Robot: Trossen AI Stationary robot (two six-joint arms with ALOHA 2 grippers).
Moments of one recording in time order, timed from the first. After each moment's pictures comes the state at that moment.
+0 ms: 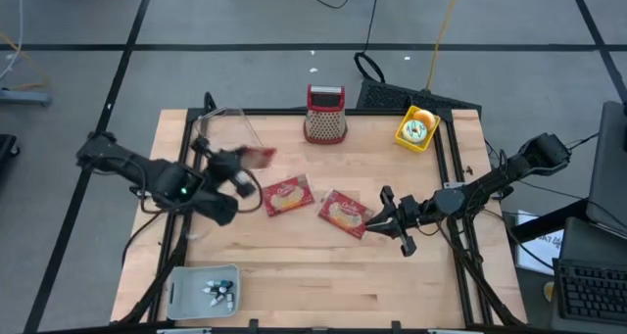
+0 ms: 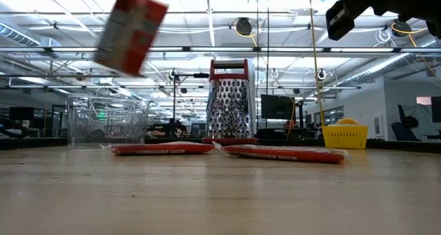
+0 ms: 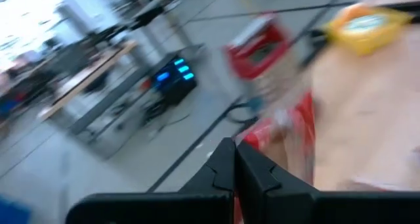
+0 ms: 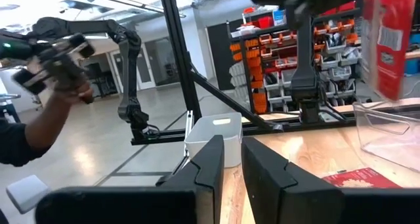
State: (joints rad) left arm -0.40 1.22 1.27 -1.21 -1.22 -0.68; right arm 0.41 1.15 0.28 1.02 0.16 0.20
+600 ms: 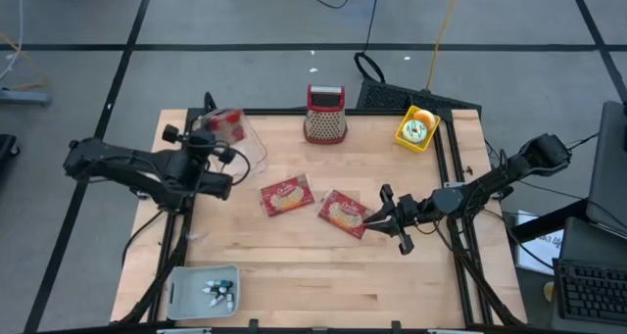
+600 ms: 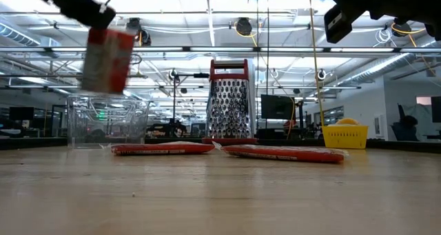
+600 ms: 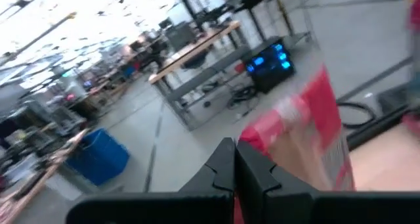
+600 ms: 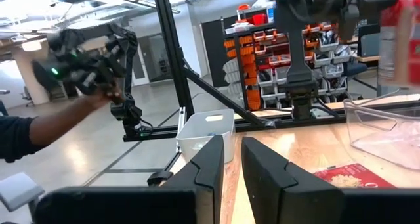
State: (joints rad) left arm -0.13 1.07 0.96 -1.55 -1.41 -1.14; right arm 0.39 1.15 0.28 1.00 0.16 0.19
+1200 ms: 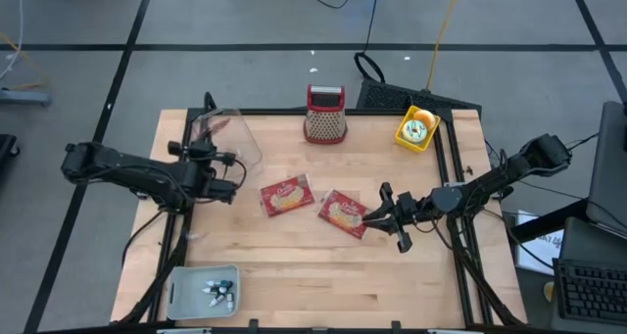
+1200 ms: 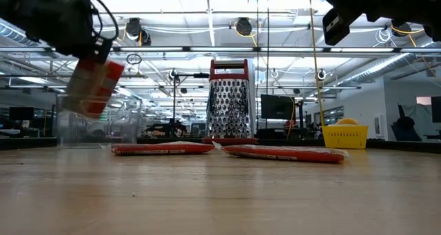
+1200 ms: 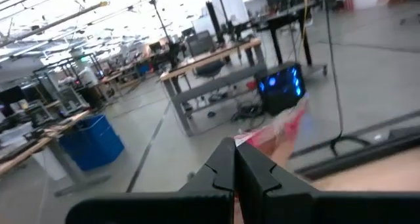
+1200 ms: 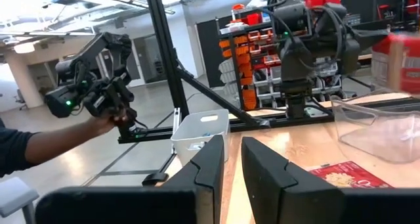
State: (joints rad) left arm -0.07 1.05 0.61 -1.27 -1.51 -1.39; right arm 0.37 1.15 0.28 1.00 0.16 0.20
